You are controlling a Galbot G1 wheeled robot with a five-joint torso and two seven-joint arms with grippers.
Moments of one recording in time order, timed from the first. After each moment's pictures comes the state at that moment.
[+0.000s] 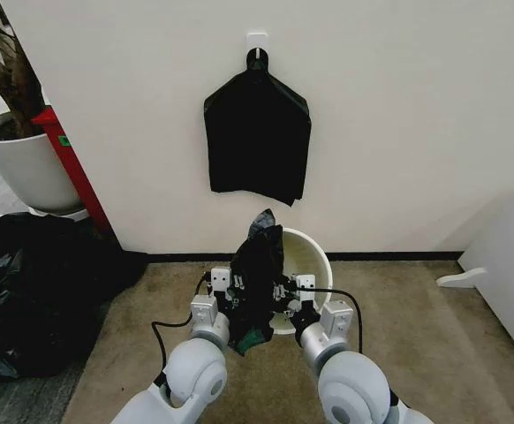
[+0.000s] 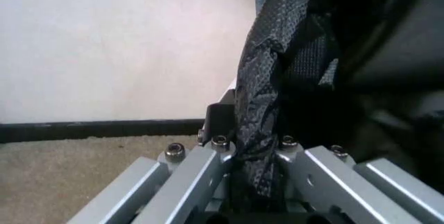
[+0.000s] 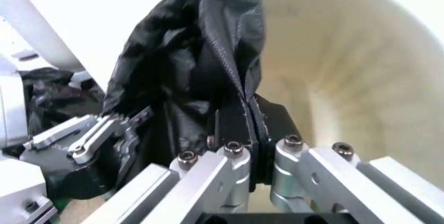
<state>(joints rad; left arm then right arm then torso) 1.19 -1.18 -0.01 -2.03 -0.47 0.27 -0.50 -1.28 1.15 -0.03 2.29 0.63 -0.41 0.56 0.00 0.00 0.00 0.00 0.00</state>
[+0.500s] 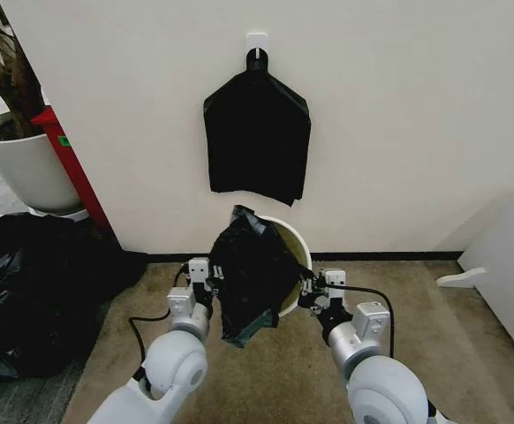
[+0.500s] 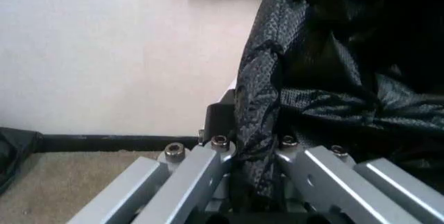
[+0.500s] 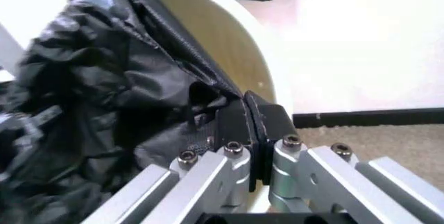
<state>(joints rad) 1.22 -1.14 -0.10 -2.07 -0.52 0.25 -0.49 -1.32 1.08 0.05 2.34 0.64 -0.38 0.60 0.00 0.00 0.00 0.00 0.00</state>
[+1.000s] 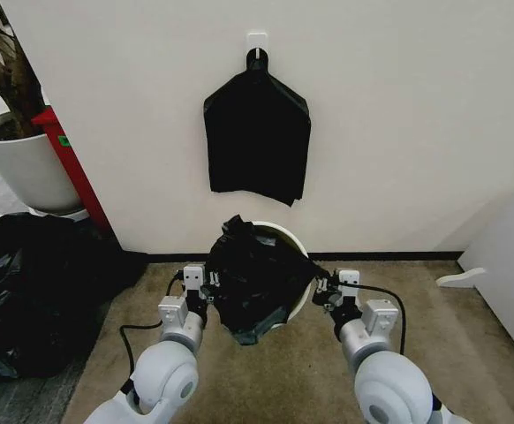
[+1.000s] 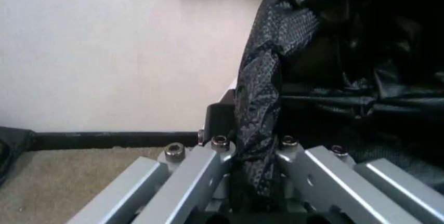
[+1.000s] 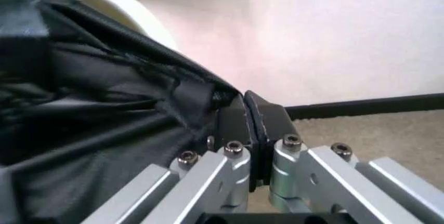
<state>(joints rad) 1.29 -1.11 -0.13 -2.11 -0.52 0.22 -0.45 -1.32 1.04 0.13 2.29 0.70 -0.38 0.64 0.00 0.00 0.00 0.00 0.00</state>
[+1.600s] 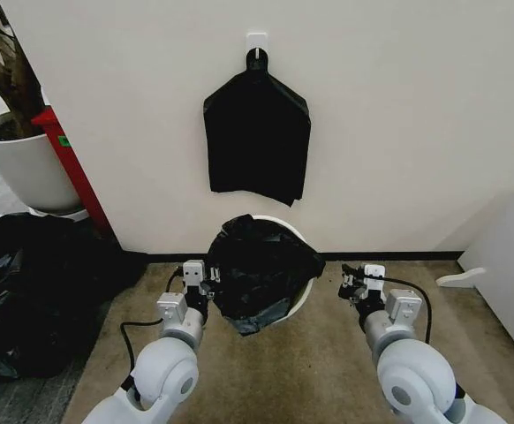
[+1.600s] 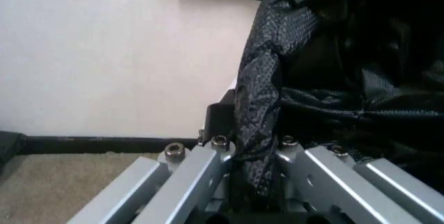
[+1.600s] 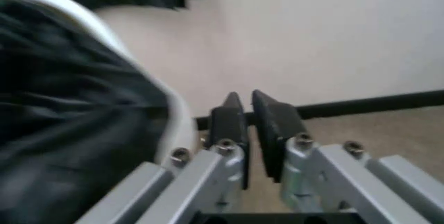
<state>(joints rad) 1.25 -1.12 -0.12 -2.09 -0.54 0.22 -0.45 -1.35 1.00 0.22 2.36 0.78 -0.41 0.67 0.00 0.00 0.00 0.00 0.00</state>
